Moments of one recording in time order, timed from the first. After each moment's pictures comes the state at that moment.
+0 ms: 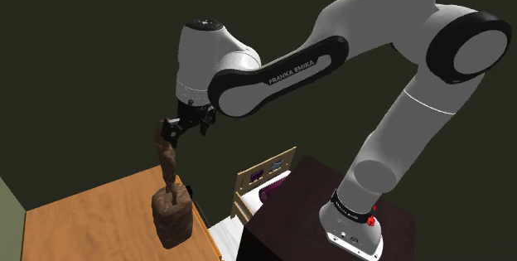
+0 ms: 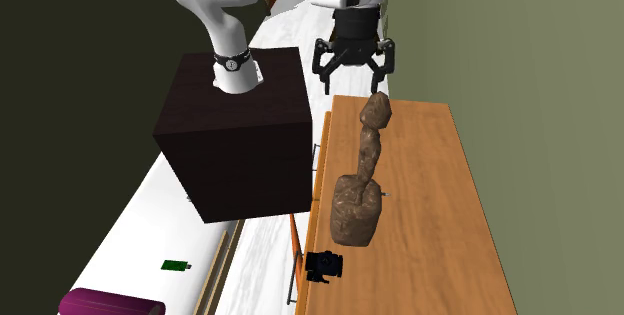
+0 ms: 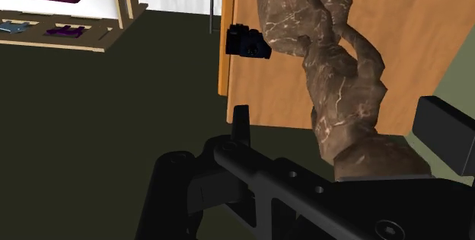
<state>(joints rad) -0.03 -0.08 0.63 -2.20 -0.11 2.28 0.78</state>
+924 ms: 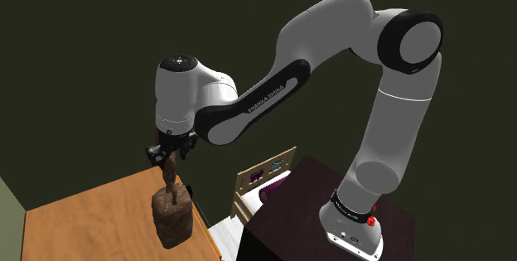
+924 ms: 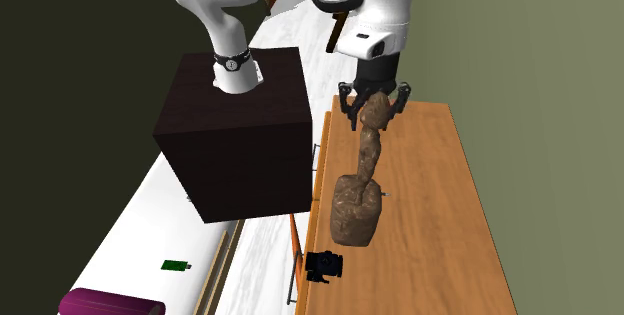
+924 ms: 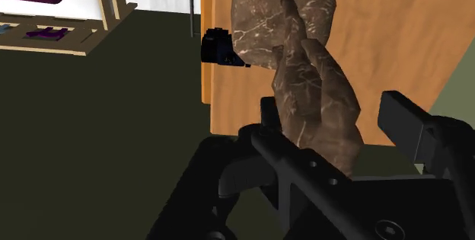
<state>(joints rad) 0.02 0.19 0.64 -2.13 -0.38 2.39 1.03</state>
